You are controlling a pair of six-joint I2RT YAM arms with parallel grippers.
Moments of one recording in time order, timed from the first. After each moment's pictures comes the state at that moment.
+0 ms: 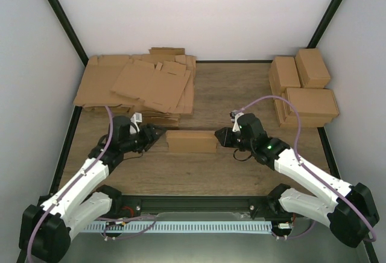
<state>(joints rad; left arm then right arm) -0.39 0.87 0.51 -0.21 0.44 -1.04 0.66 1.00 0.63 -0.28 -0.16 0.70</state>
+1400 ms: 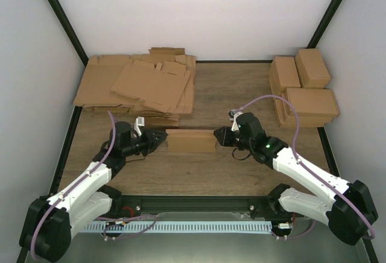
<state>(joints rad) -0.38 0.91 0.36 0.07 0.55 -1.21 0.66 1.02 0.64 -0.25 -0.16 0.69</state>
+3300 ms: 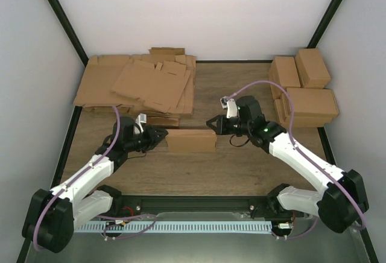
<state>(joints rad) -0.38 1.01 0.43 -0.01 0.52 -1.08 0.60 1.14 0.85 -0.30 -0.39 0.57</state>
